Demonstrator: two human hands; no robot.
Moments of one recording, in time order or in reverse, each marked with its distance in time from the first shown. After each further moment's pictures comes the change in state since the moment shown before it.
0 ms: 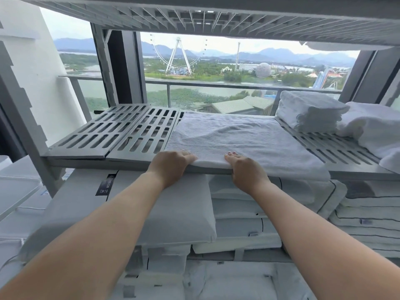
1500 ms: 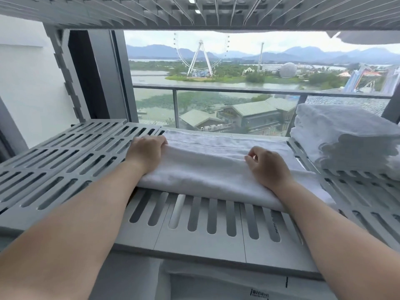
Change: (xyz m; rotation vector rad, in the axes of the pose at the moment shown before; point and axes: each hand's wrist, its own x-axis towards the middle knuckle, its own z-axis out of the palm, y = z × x) left_hand 0.232 -0.076 0.094 -0.096 0.069 -0.418; right_hand 0.206 0.213 0.017 0.230 0.198 0.068
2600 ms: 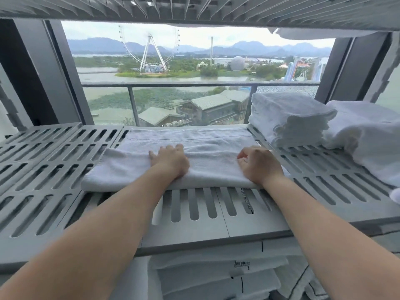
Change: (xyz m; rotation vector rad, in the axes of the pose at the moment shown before) left_hand -0.002 0.137 0.019 -0.043 -0.519 -0.104; right_hand -0.059 0.009 -0.038 -0.198 -0.021 0.202
